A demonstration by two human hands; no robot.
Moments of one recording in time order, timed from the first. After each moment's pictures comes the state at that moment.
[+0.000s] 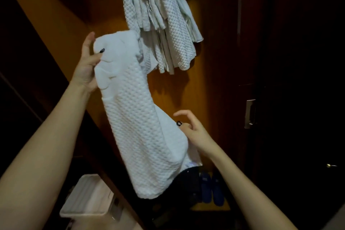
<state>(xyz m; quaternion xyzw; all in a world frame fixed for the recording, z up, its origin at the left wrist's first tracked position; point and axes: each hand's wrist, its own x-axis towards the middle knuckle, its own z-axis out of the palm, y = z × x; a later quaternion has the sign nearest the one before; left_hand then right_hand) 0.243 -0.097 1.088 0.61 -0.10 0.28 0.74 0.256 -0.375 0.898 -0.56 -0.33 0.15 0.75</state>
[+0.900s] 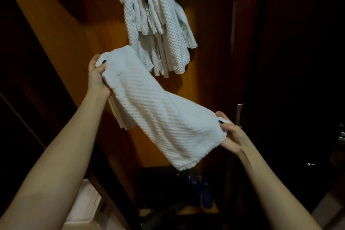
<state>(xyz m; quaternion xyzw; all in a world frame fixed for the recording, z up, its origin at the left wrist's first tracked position) 0.267 -0.103 1.057 0.45 0.02 0.36 0.82 0.310 -0.466 0.866 -0.32 -0.19 0.29 0.88</state>
